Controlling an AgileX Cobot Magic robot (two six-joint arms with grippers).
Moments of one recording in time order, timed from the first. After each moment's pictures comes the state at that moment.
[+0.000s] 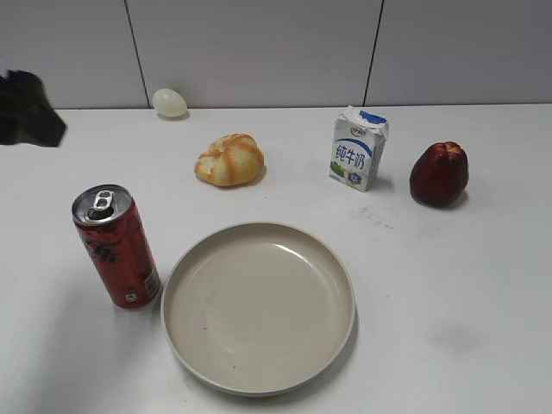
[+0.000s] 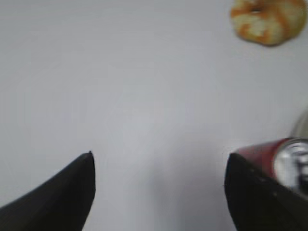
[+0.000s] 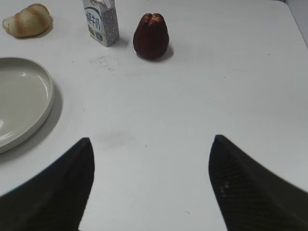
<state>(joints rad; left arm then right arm) -0.13 1.20 -0.99 0.01 0.86 0.07 0.09 -0.01 -0.49 0.07 1.04 -0.03</state>
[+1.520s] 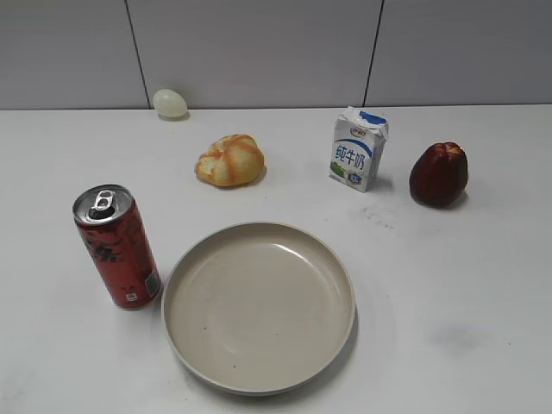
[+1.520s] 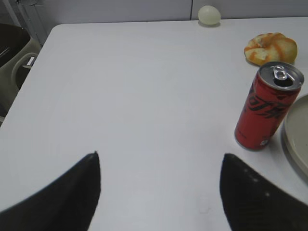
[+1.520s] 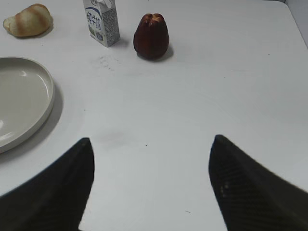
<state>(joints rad) -0.02 0.04 -0.50 -0.06 1.04 0.09 0.09 -0.01 -0.49 0.07 1.04 -0.03</state>
